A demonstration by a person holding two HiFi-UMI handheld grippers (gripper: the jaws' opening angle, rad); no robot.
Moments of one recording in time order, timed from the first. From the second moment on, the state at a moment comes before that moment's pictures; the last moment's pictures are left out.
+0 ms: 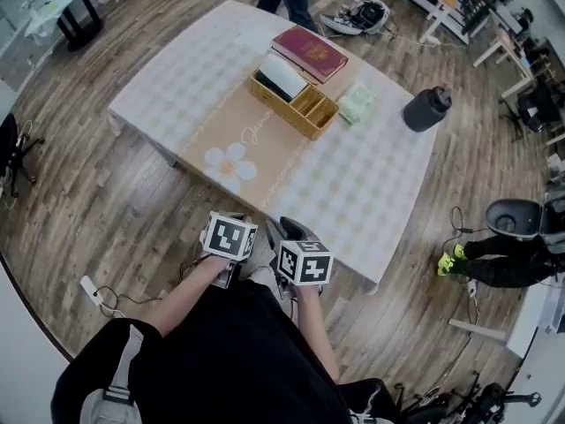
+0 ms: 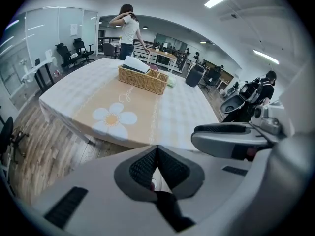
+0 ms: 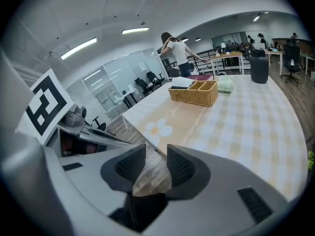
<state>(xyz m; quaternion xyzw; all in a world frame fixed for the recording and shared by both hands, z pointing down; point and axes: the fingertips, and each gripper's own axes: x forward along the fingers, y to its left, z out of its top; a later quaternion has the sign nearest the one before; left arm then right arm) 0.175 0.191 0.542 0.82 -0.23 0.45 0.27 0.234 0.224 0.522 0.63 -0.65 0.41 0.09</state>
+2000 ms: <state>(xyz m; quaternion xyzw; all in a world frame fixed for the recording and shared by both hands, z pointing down) 0.280 -0.053 0.612 0.78 -0.25 0.40 0.41 0.432 -0.169 0.576 0.50 -0.71 0.17 0.46</state>
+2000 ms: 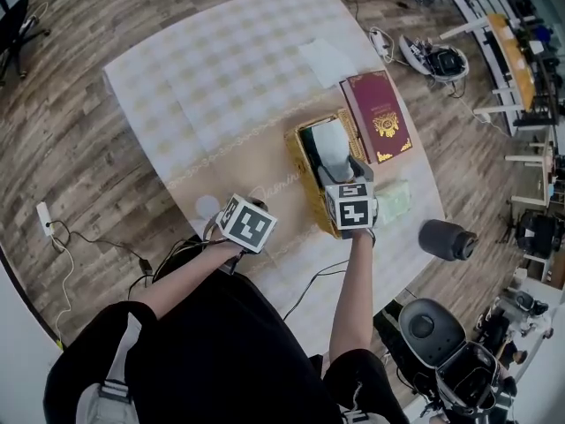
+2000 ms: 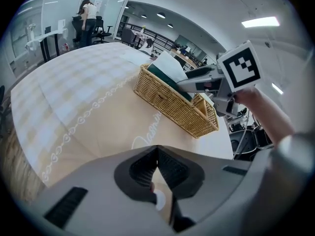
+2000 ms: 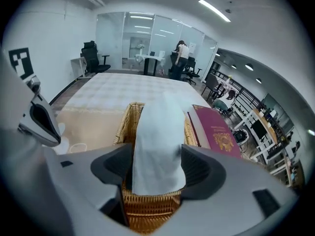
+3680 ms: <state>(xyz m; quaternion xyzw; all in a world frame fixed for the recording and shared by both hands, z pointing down) 0.277 -0.035 0.616 0.78 -0.23 0.41 0.42 0.423 -0.166 0.585 0.47 -0.67 0.14 0.55</state>
